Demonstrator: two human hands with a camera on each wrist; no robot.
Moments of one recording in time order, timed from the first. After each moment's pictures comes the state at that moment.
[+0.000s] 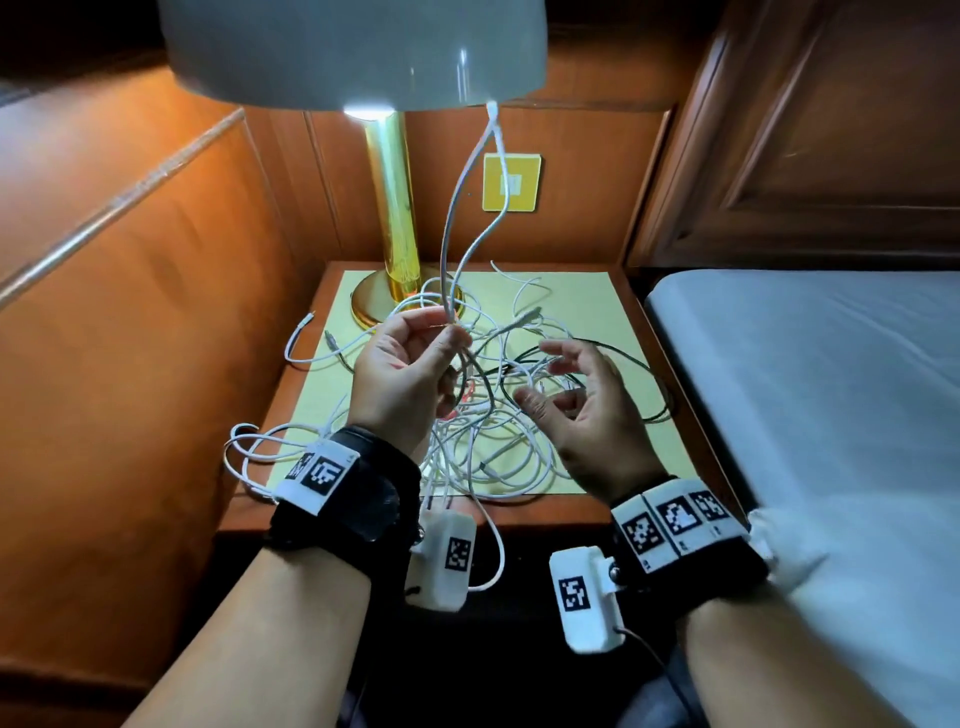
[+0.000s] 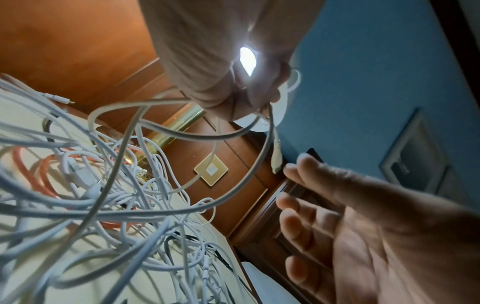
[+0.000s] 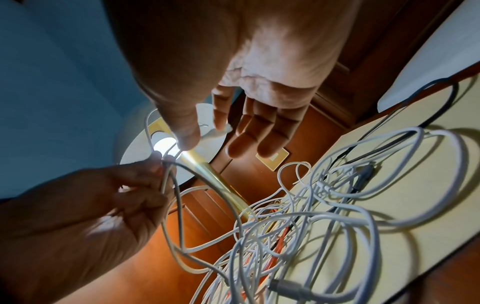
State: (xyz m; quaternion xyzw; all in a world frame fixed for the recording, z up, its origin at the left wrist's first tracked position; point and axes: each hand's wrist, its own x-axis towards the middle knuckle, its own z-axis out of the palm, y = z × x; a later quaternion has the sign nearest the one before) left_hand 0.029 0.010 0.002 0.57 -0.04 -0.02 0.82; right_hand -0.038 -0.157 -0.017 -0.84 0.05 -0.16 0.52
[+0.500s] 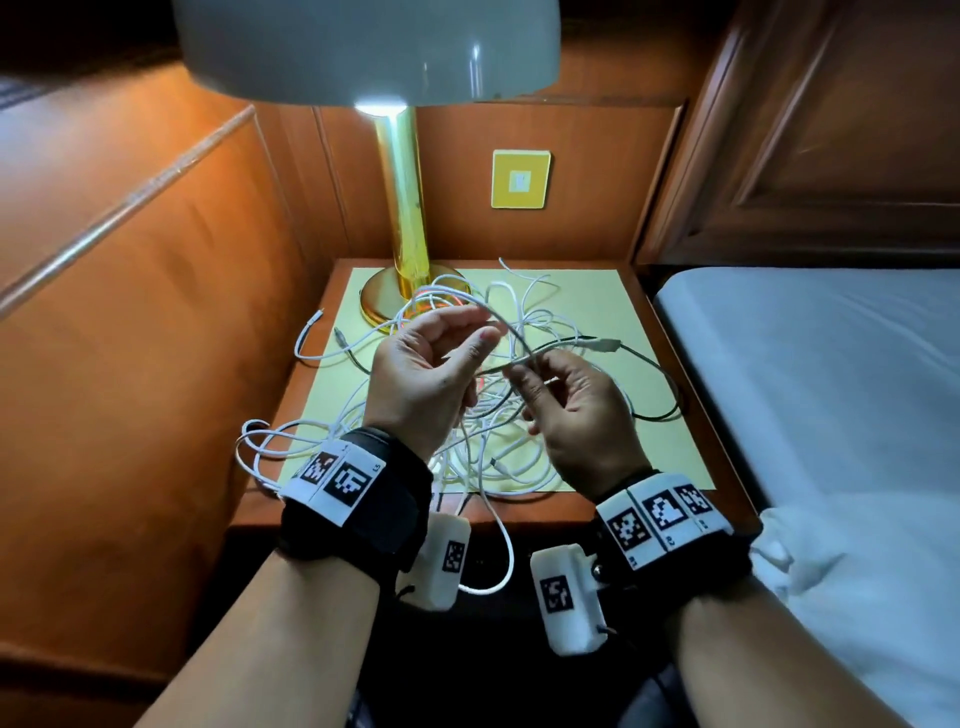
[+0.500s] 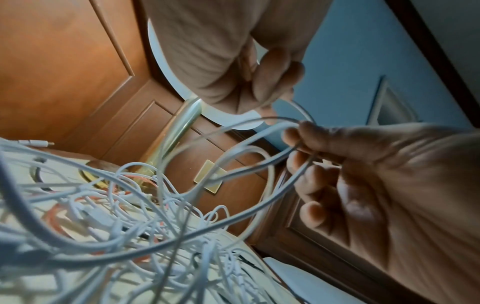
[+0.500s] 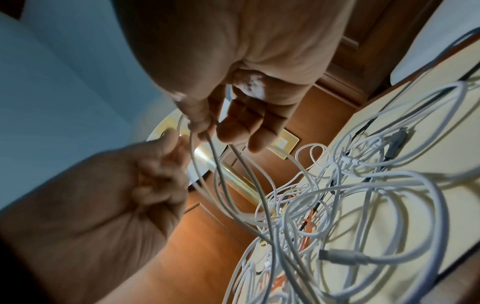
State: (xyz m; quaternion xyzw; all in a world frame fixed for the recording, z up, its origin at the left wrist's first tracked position) left_hand 0.017 0.008 0.013 0.62 -0.11 0.03 0.77; right_hand -0.027 -0.131 -0.018 -0.81 0.01 -0.20 0.55
